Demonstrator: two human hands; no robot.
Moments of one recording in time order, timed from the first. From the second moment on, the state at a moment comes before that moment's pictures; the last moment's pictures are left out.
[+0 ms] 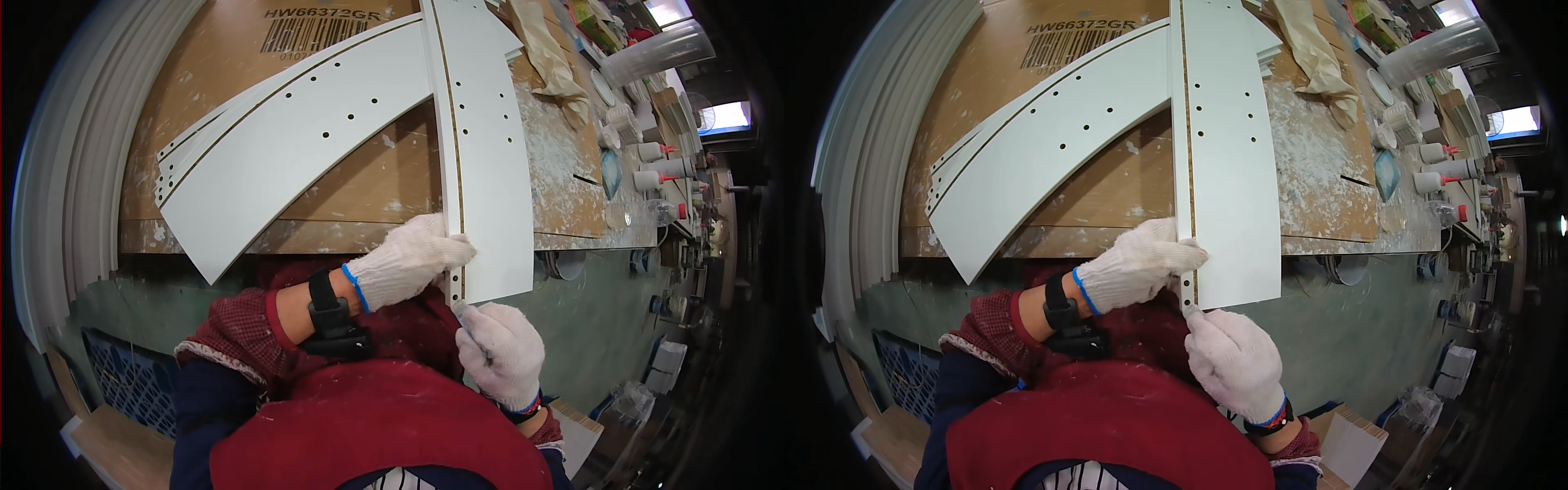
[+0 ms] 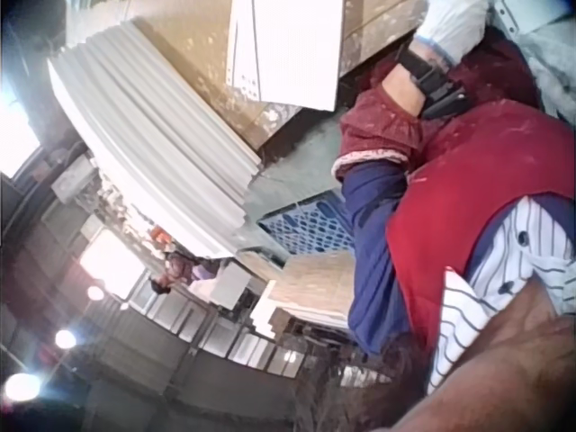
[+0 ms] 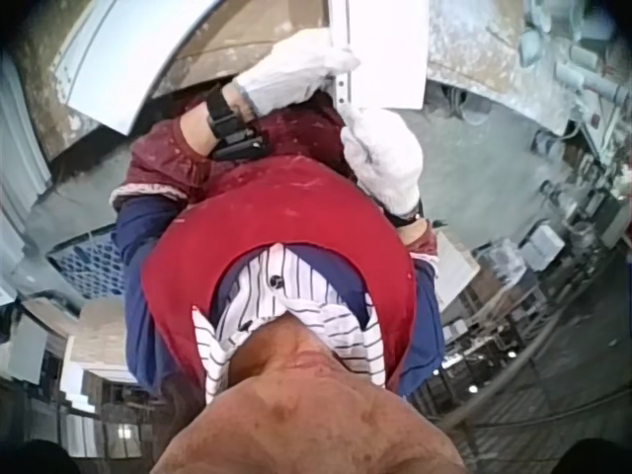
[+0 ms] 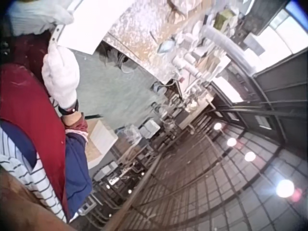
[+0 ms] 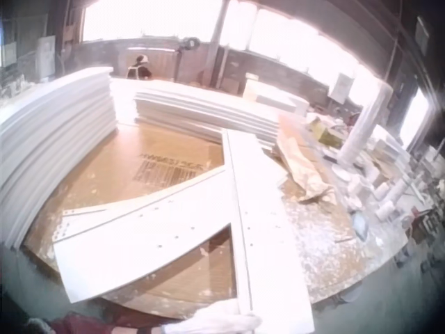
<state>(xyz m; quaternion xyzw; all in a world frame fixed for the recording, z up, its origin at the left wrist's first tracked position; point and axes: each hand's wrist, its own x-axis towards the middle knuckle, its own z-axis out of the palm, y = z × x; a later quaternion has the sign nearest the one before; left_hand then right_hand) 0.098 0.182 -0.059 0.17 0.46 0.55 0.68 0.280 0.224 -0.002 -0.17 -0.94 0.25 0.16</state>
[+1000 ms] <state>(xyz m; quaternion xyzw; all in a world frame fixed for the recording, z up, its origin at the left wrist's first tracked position) 0.091 0.177 -0.053 0.19 0.47 0.53 0.68 0.311 0.256 -0.002 -0.20 -0.89 0.32 0.24</state>
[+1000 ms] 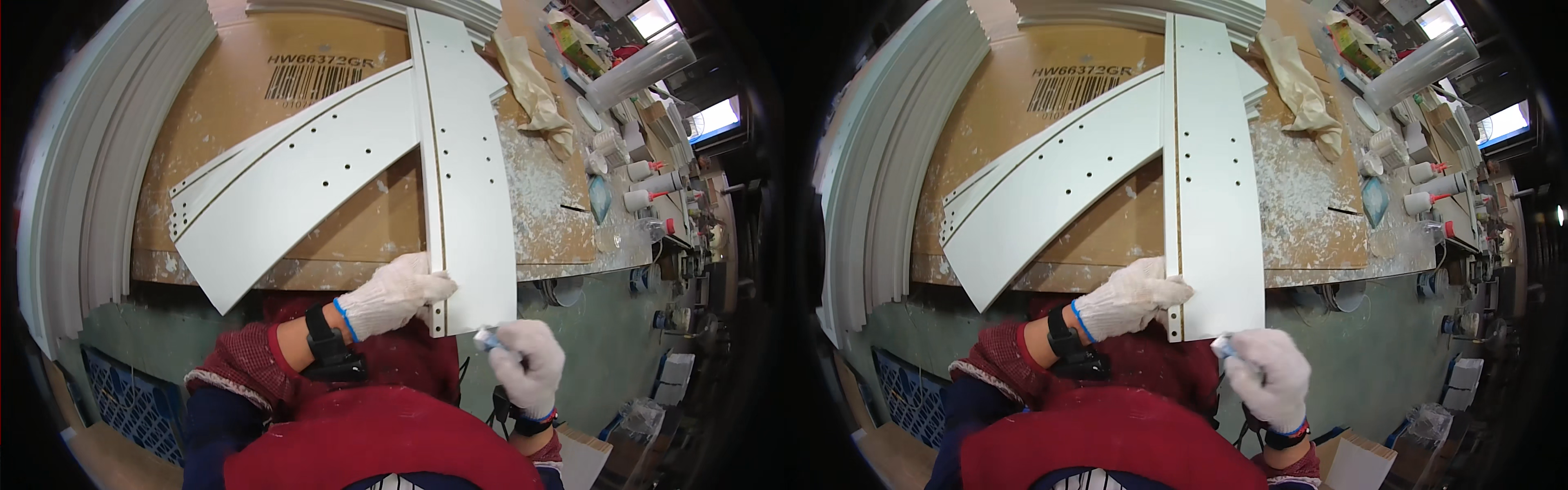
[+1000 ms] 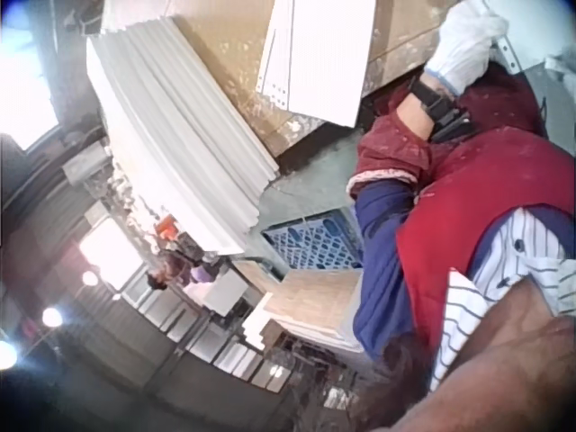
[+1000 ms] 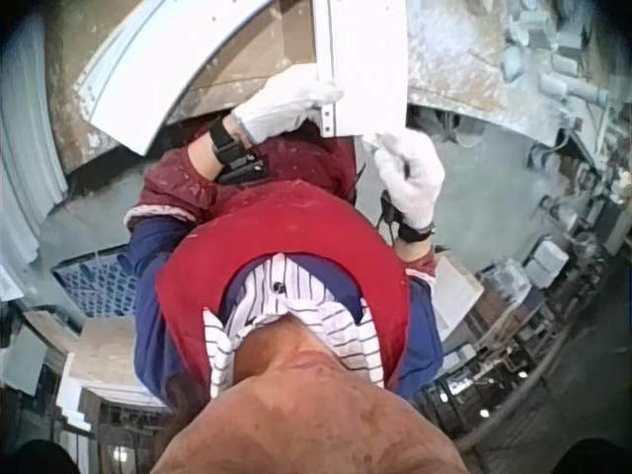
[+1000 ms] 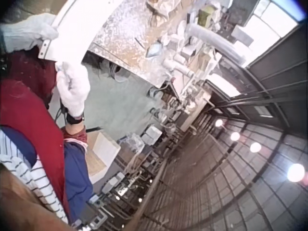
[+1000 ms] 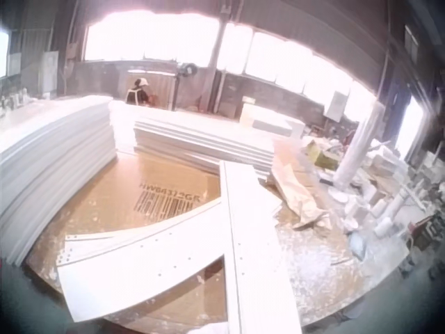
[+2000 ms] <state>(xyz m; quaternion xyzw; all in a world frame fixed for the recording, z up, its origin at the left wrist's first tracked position) 0.146 0.159 -0.050 0.68 0.71 0.09 -0.18 0.278 0.390 -0.090 -0.32 -0.87 0.09 0.37</state>
